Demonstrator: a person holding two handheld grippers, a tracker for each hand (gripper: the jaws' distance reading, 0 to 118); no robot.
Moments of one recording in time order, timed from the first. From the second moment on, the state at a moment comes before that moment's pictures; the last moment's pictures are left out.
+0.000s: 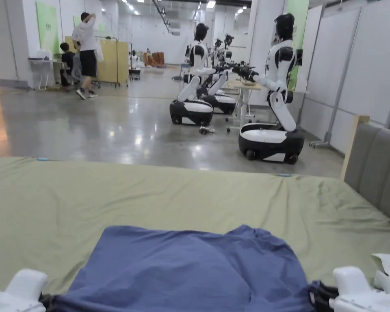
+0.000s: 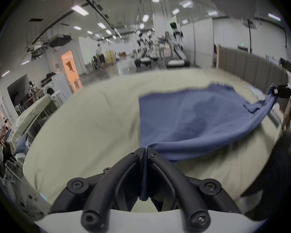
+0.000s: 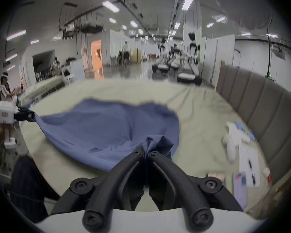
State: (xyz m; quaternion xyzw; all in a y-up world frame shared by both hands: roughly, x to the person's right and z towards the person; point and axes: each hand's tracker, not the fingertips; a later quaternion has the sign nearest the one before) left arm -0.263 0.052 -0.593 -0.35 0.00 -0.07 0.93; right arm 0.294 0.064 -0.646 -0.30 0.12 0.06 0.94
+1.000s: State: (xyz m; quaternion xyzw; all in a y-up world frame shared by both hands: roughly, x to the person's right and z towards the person) left arm -0.303 0.028 -0.512 -0.32 0.03 -0.06 0.94; right arm 0.282 0.082 -0.543 -0.24 0.05 -0.01 0.97
